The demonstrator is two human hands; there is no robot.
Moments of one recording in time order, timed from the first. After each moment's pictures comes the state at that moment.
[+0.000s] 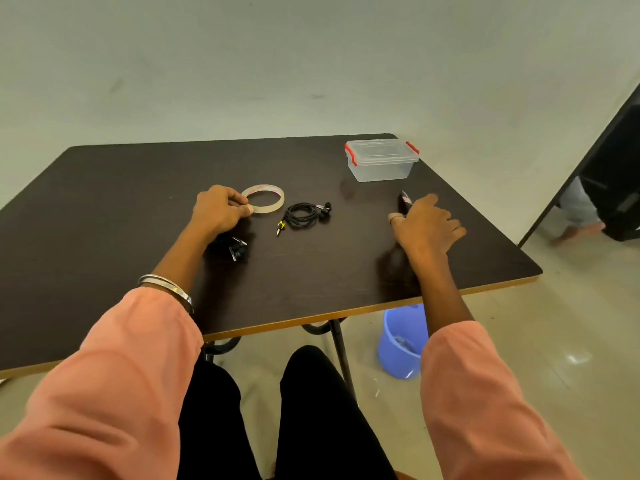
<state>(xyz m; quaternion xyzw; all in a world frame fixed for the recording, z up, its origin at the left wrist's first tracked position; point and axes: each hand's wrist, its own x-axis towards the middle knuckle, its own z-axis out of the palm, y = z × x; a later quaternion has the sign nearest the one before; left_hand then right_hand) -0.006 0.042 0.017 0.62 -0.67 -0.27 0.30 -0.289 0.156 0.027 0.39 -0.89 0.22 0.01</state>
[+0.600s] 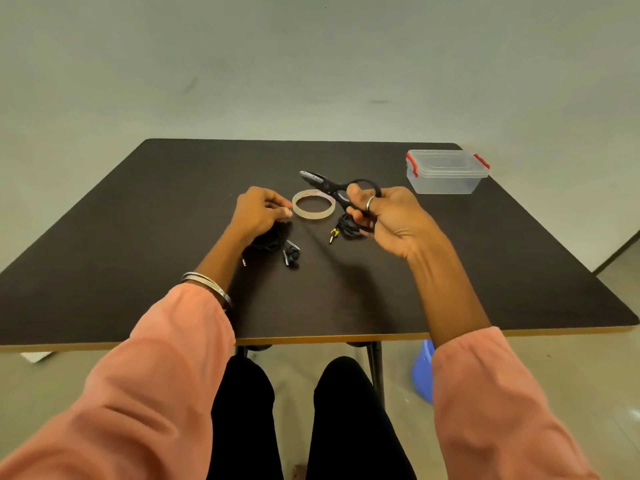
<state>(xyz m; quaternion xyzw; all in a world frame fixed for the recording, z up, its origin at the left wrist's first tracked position) 0.025 0.037 0.008 0.59 -0.64 -0.32 0.36 -0.185 0.118 0.066 0.42 -0.54 0.48 -0.55</state>
